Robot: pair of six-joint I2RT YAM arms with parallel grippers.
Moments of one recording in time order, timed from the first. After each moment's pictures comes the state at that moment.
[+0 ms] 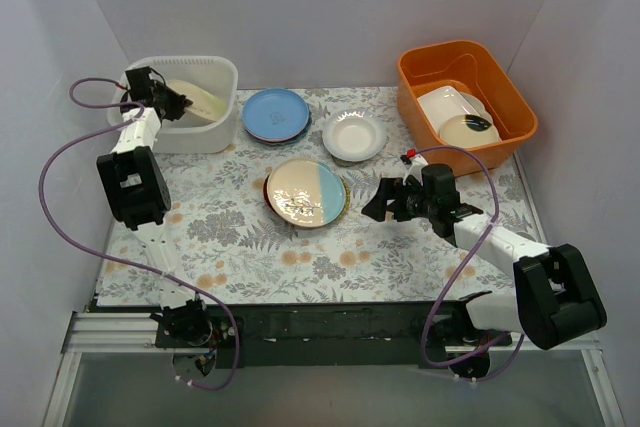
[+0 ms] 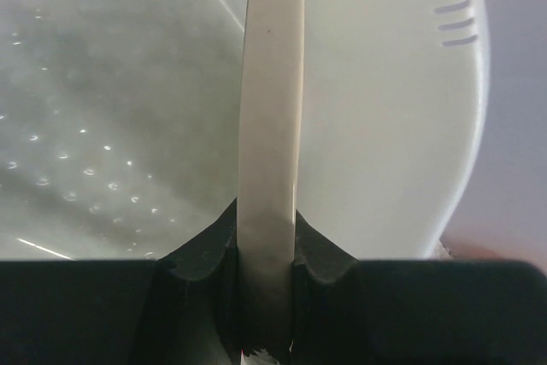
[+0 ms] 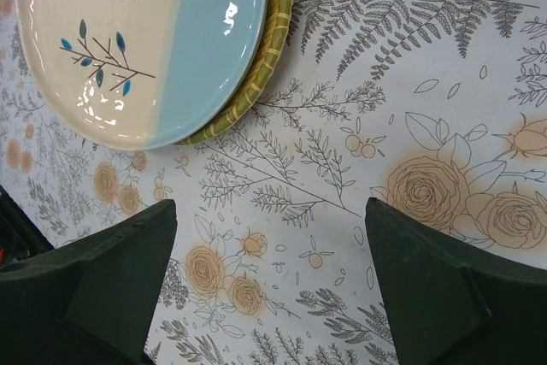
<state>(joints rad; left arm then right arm) 0.25 2.19 1.85 -0.27 0.22 -0.83 0.38 1.27 0.54 0.12 -0.43 0.39</state>
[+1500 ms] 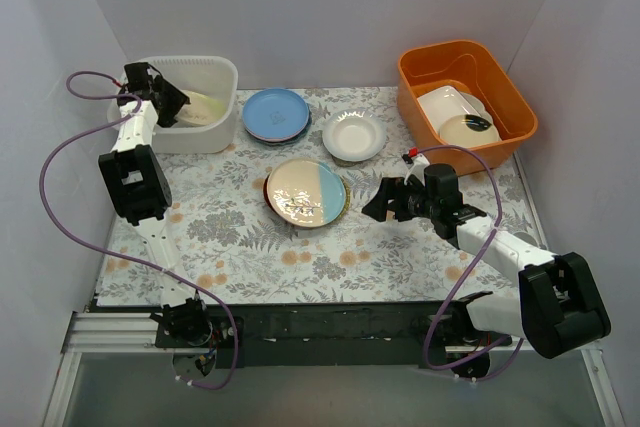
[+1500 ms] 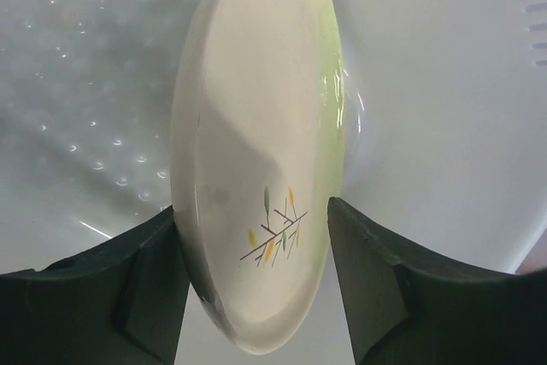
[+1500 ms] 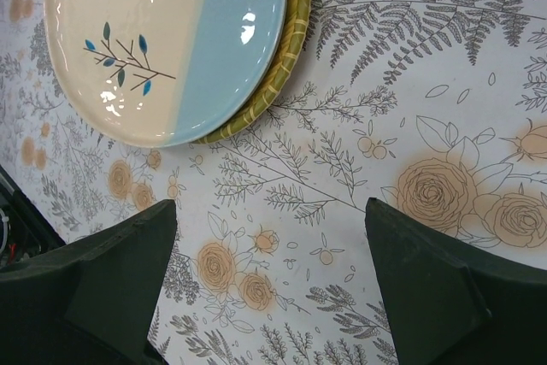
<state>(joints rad) 0.25 2.27 2.02 -0.50 0.12 -0.72 0.38 1.22 0.54 0.10 -0.44 0.40</state>
